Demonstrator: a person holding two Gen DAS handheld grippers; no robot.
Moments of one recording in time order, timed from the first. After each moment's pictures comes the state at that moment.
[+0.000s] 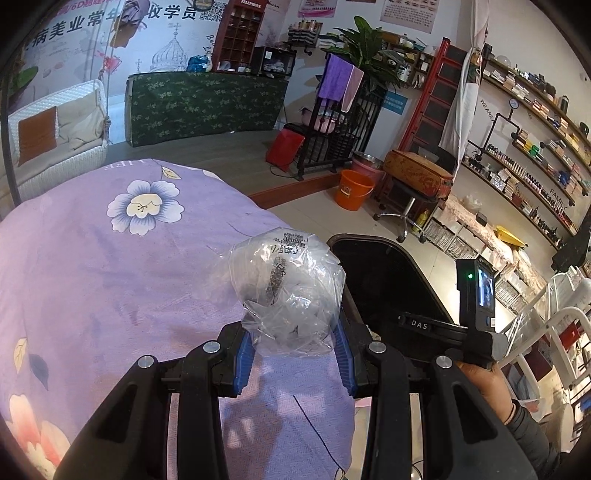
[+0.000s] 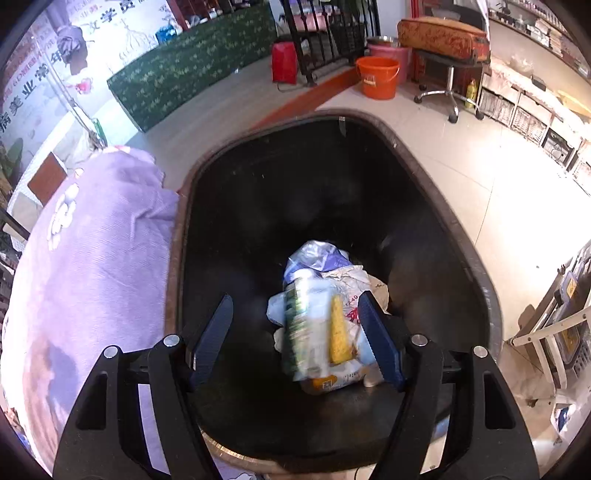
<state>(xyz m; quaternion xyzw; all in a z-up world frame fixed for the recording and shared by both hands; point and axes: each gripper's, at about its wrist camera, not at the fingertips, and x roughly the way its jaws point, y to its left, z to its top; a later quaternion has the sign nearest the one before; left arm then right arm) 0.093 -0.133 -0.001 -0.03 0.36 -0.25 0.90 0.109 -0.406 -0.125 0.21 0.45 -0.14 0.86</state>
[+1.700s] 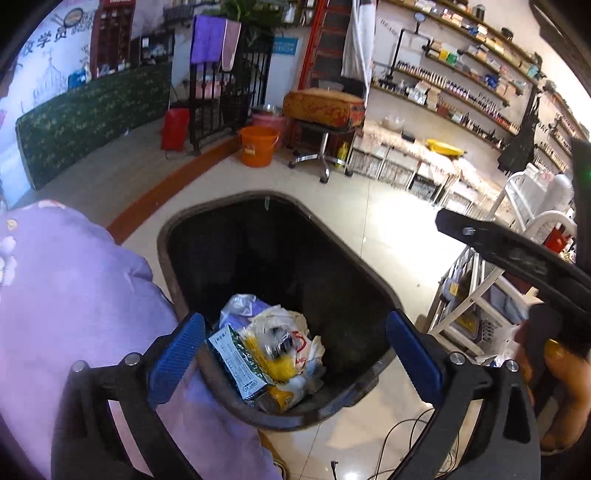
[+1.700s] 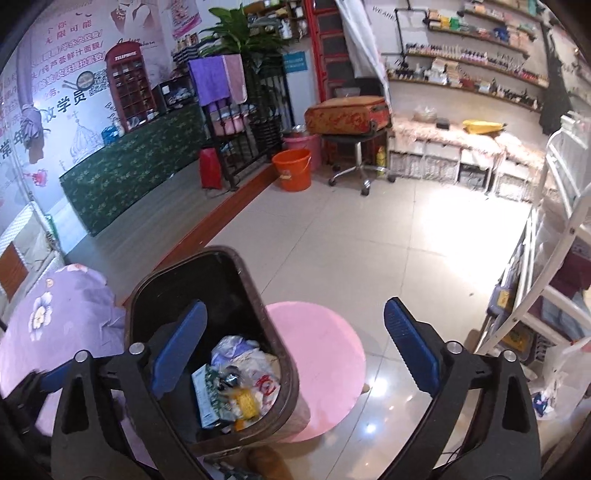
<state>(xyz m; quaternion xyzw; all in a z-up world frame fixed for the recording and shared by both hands) 0.094 -0.290 -0.037 0.09 0.37 -0.41 0.83 0.002 -0.470 -0.036 0.19 0.28 -0.32 0.89</state>
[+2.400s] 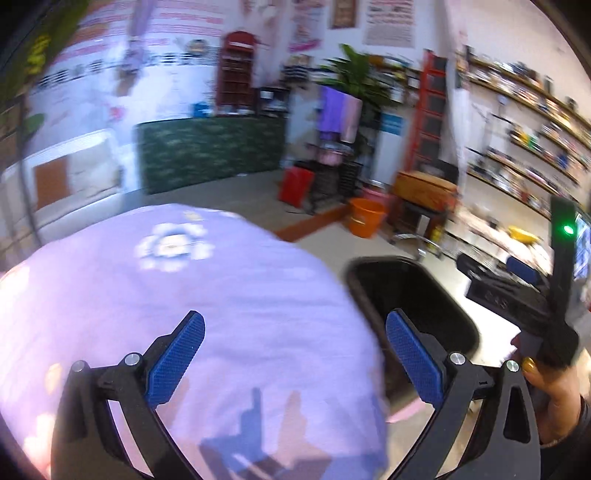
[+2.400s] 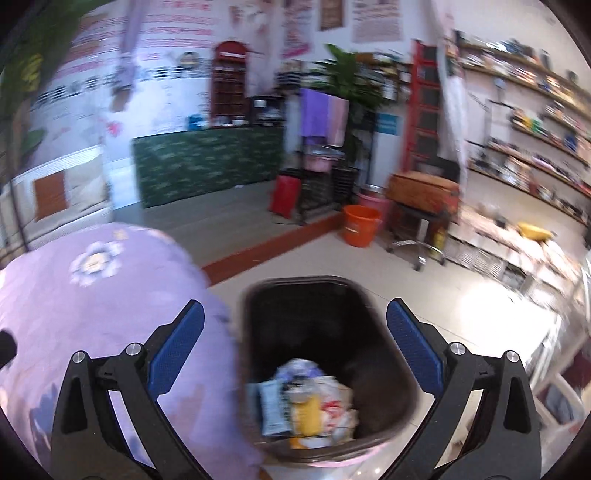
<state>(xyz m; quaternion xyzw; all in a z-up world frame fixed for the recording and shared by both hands) 0.064 -0.105 0.010 0.00 0.27 -0.20 0.94 0.051 -0.291 -0.005 0.02 0.23 -0.19 0.95</state>
